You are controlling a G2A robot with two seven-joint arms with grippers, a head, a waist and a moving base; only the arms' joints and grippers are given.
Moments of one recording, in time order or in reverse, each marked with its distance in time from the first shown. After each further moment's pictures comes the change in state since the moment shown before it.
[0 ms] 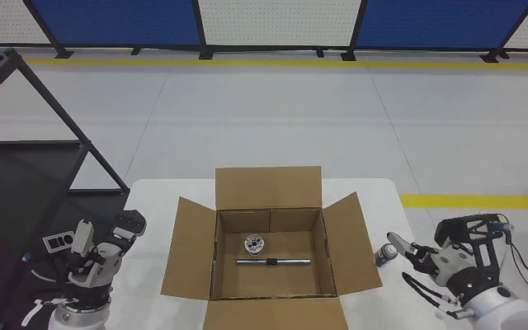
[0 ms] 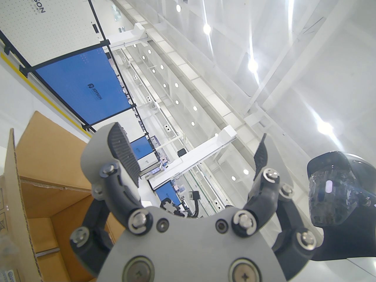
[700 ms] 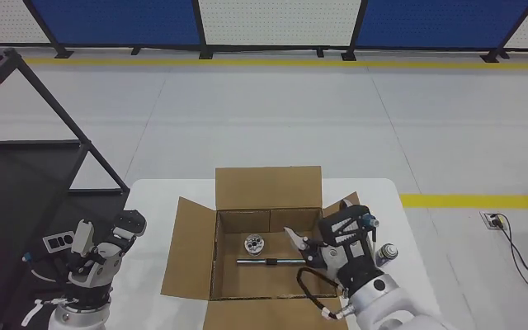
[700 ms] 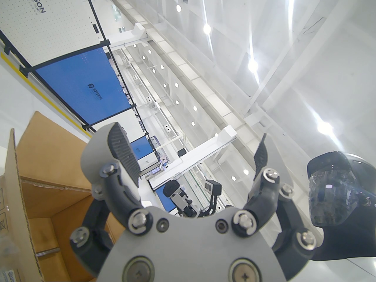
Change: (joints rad) left arm 0.000 0.000 0.000 0.000 0.000 0.000 0.000; right arm 0.290 -0.037 -0.668 0.010 -0.404 0.263 -0.034
